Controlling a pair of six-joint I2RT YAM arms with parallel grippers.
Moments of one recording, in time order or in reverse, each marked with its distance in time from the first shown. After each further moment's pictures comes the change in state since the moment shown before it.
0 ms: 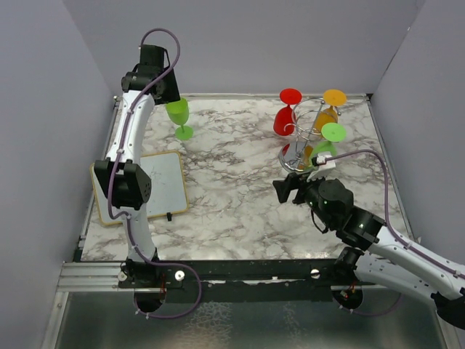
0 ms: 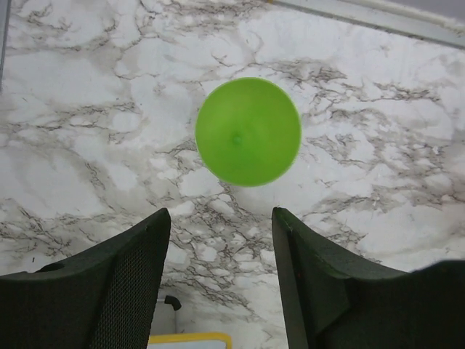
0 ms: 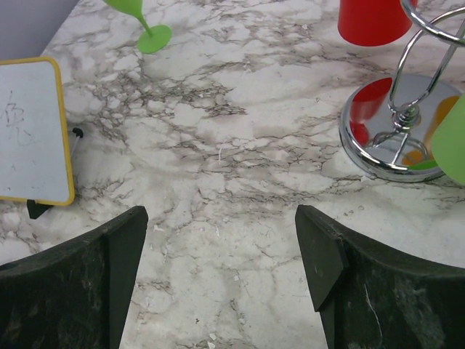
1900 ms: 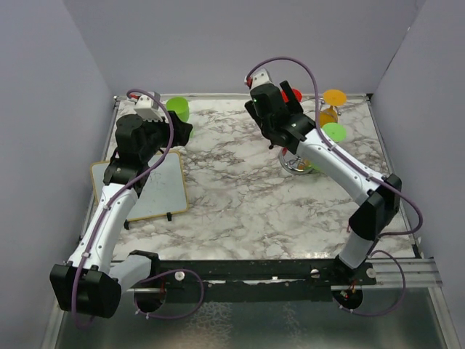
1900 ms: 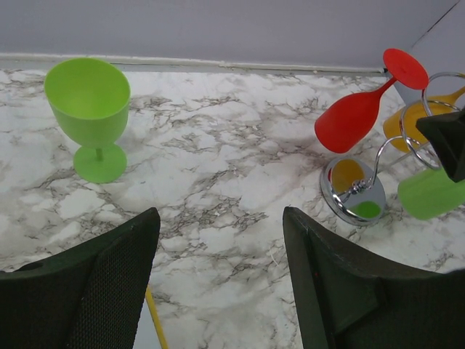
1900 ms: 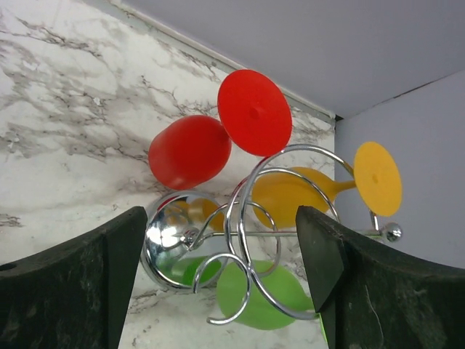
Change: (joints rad) left arm -0.062 -0.968 -1.219 0.859 0.374 -0.034; right arm -0.159 0.991 1.125 -0.382 0.356 -0.637
